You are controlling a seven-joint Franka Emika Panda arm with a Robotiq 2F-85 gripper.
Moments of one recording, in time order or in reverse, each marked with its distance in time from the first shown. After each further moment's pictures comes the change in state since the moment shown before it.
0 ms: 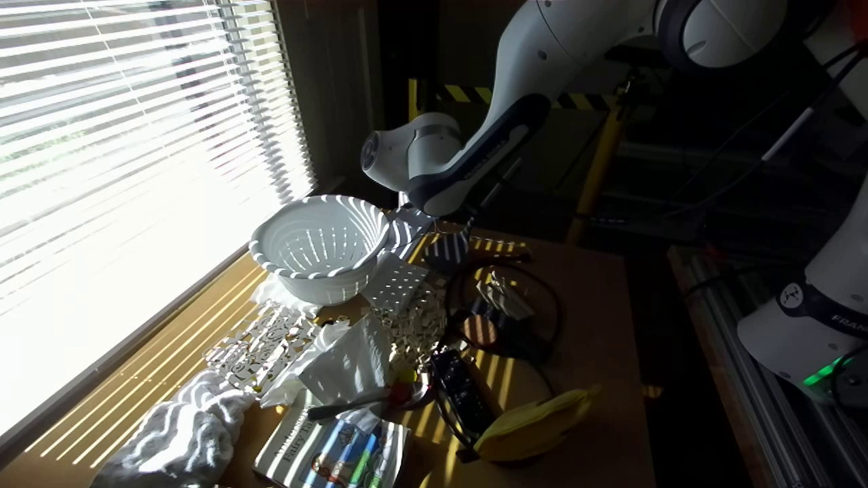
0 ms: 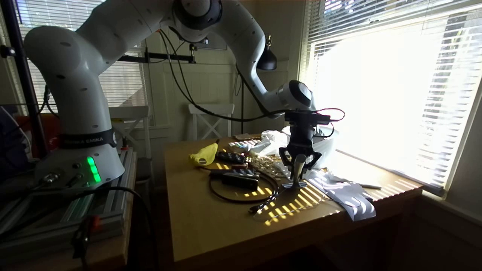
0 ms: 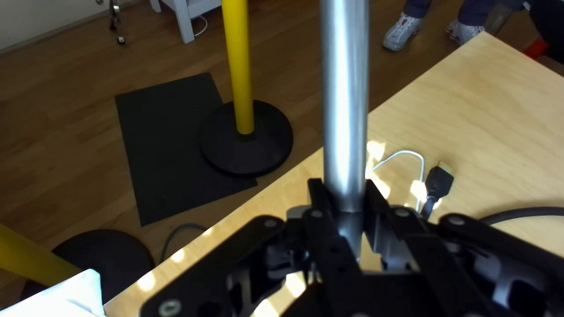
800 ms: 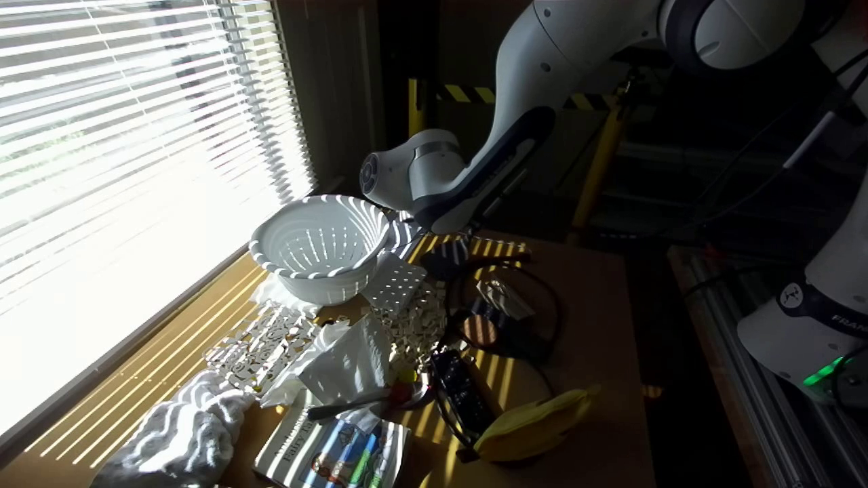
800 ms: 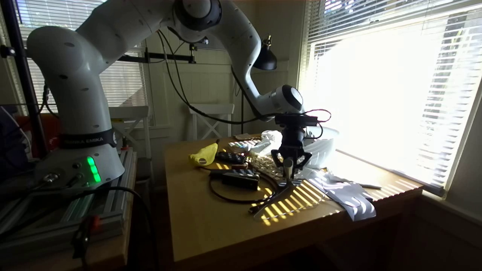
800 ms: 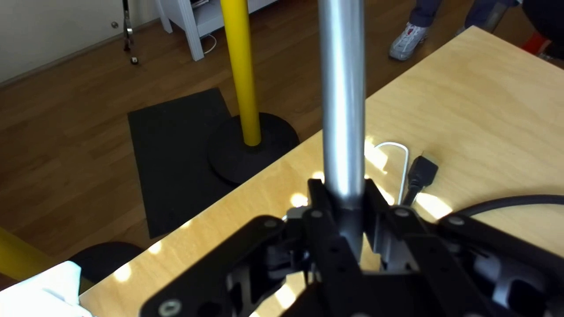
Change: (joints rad) arm 0.047 -0.005 0.006 -0.061 -0.039 0.000 0.107
